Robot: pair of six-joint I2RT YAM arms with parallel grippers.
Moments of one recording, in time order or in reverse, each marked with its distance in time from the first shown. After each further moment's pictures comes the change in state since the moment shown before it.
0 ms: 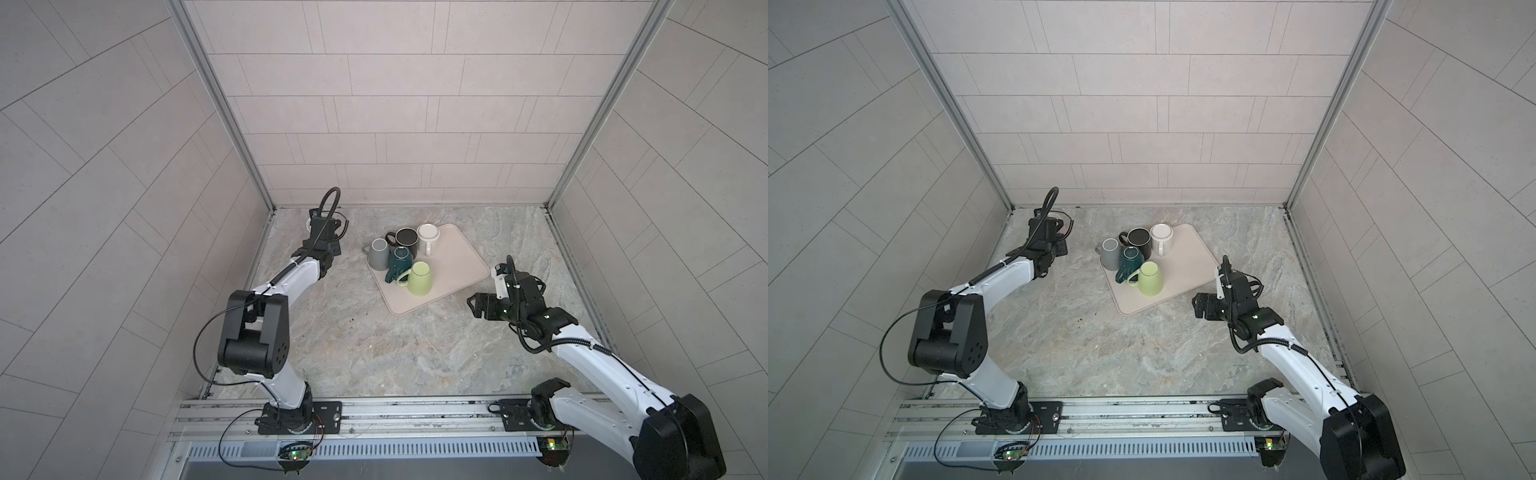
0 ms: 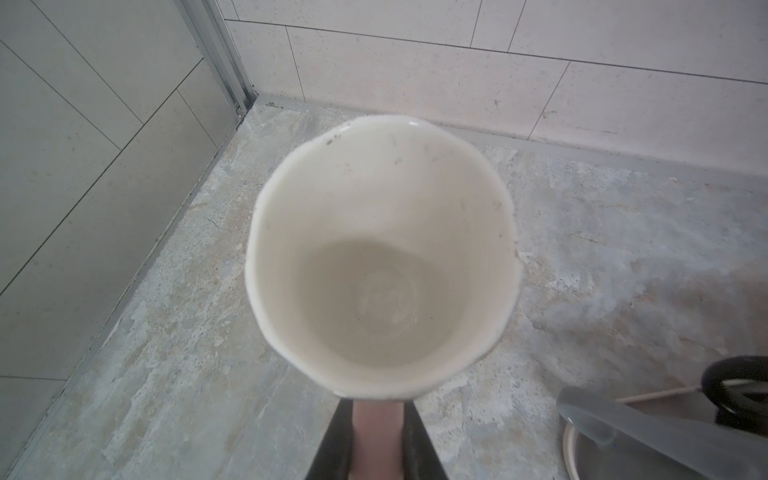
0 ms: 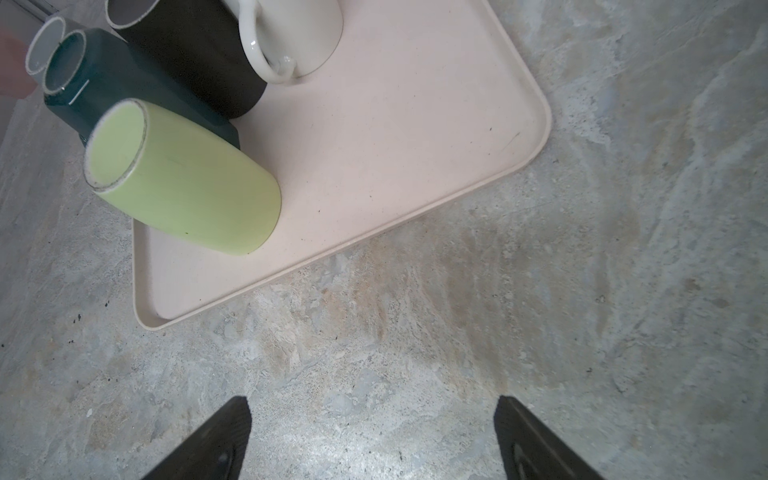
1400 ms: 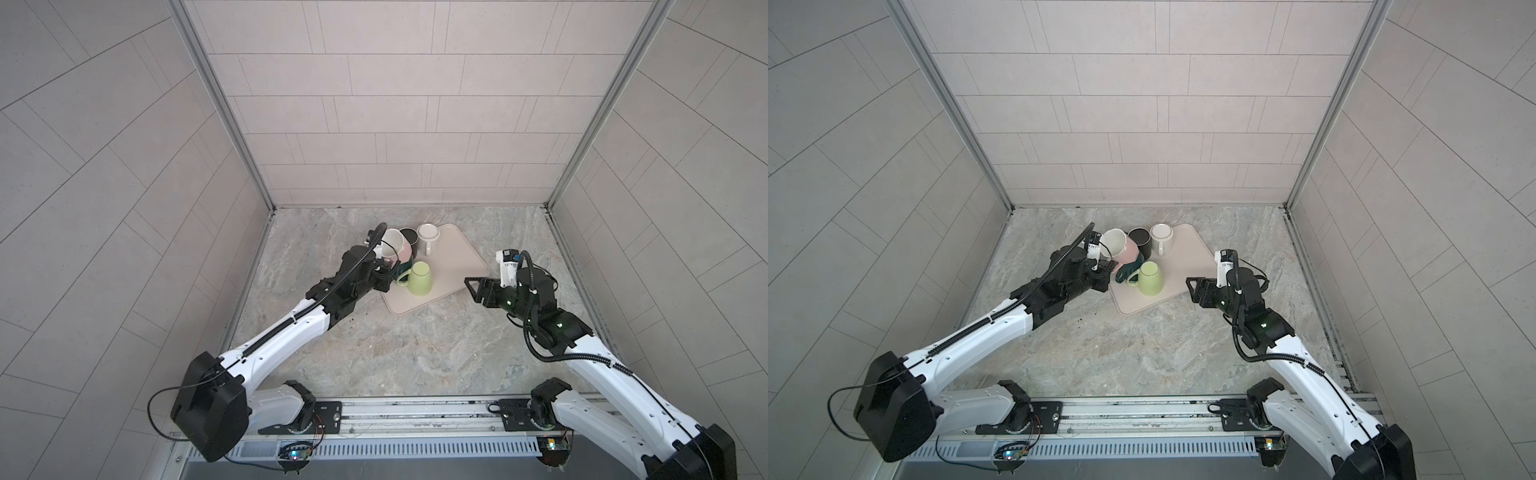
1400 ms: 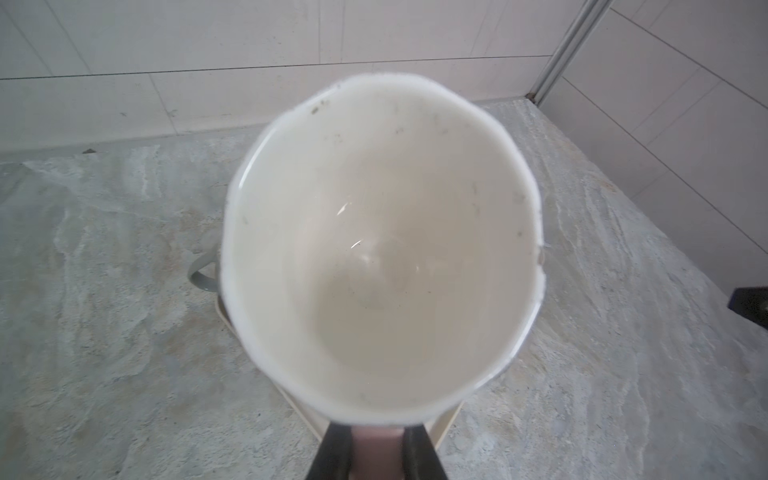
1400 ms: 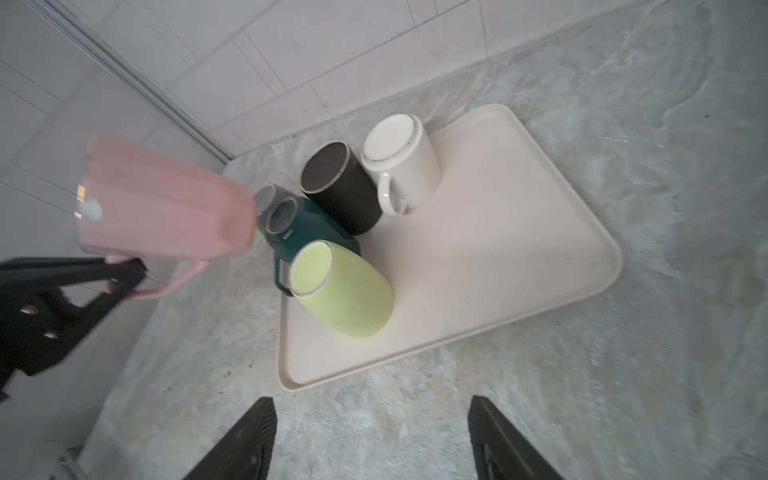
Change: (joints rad) left arm -0.454 -0.445 -0.226 -0.063 0.249 -0.004; right arm 0.053 -0.137 0.059 0.077 -0.004 0.107
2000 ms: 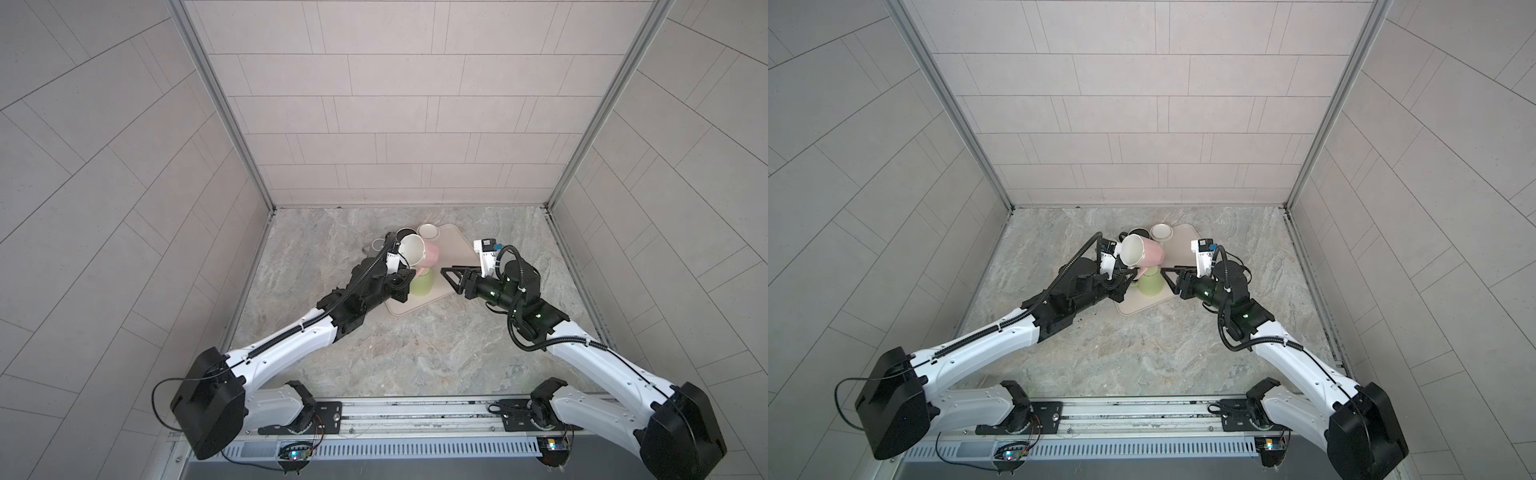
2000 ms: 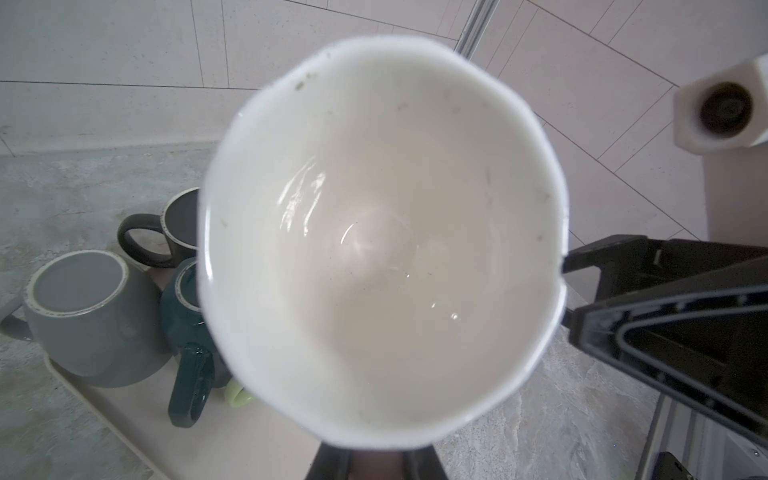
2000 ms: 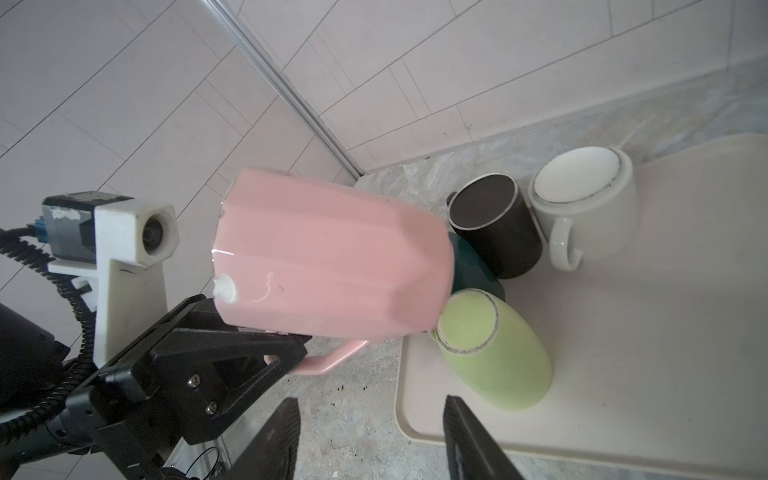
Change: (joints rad) left arm -0.147 0.002 -0.070 0.219 0.104 -0.094; right arm 0.098 0.147 0.006 0.423 -0.210 0.098
